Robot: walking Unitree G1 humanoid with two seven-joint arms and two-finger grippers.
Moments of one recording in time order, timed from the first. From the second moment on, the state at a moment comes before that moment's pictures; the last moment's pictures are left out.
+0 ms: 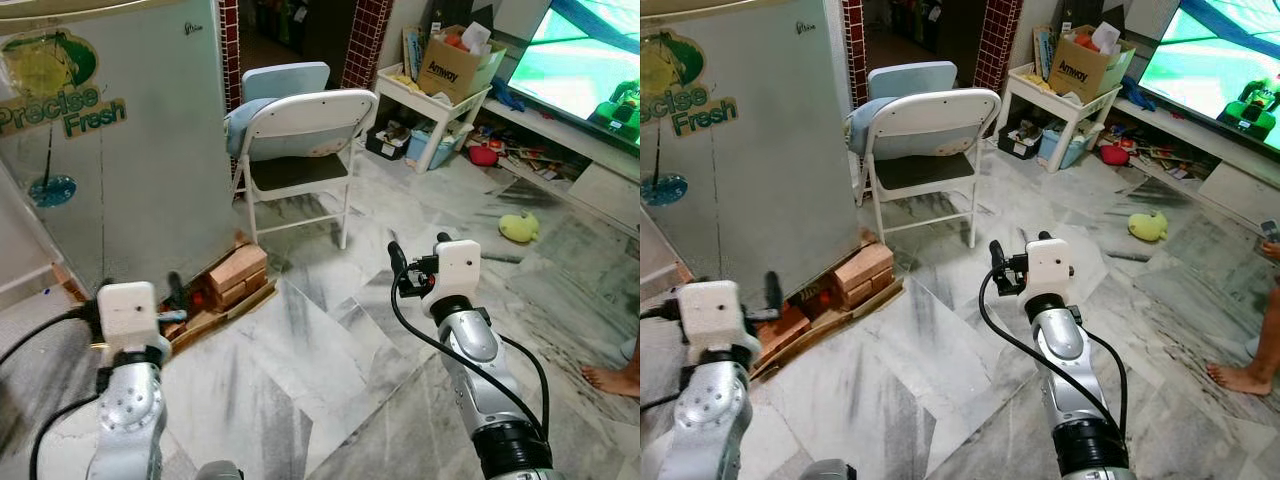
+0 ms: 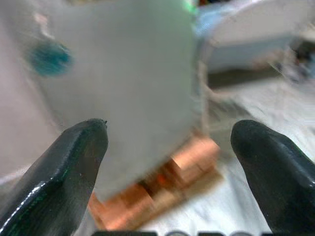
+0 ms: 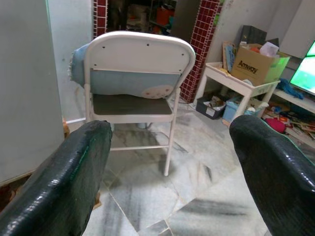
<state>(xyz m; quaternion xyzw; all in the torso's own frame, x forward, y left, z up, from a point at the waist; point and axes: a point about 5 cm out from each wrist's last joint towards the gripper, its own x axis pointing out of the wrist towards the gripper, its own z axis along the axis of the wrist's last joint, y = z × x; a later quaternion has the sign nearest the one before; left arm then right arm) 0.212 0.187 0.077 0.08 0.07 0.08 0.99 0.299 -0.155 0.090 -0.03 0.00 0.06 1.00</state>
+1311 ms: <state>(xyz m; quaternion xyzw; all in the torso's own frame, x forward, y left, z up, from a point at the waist) 0.247 0.245 0.125 0.10 0.07 -0.05 0.99 0.301 -0.156 0.088 -0.03 0.00 0.08 1.00</state>
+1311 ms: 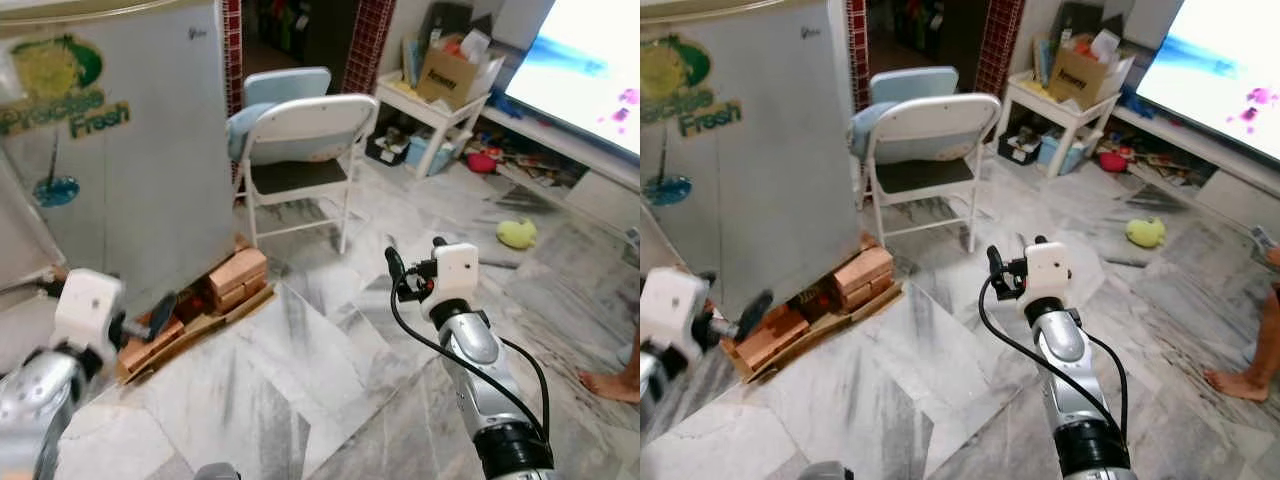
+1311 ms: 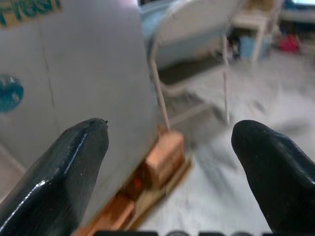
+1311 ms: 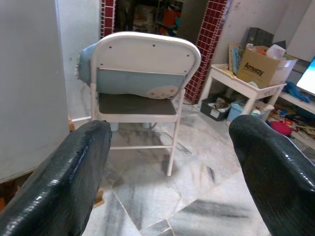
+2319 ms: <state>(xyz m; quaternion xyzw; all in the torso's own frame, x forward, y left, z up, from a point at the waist) 0.239 0.162 0.040 0.01 0.14 0.00 0.99 0.306 -0.159 0.091 -0.02 -0.01 0.06 1.00</state>
